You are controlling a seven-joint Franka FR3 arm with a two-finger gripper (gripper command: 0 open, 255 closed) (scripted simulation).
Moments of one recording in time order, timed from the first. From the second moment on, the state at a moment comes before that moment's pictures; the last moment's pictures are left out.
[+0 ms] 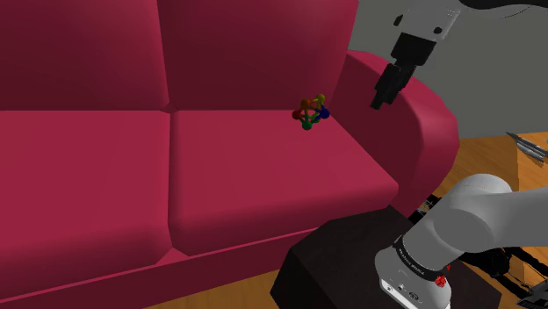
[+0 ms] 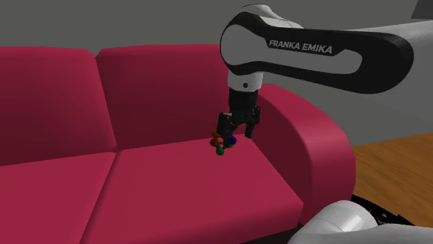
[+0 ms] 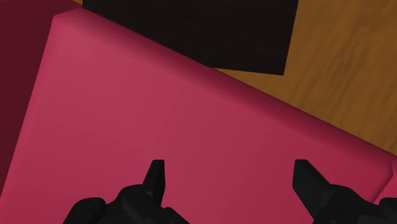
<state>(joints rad) 0.00 -0.82 0.03 -2.33 0.08 1.51 -0.10</state>
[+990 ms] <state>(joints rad) -0.06 -0.45 -0.07 -2.29 -0.04 1.83 -0.25</state>
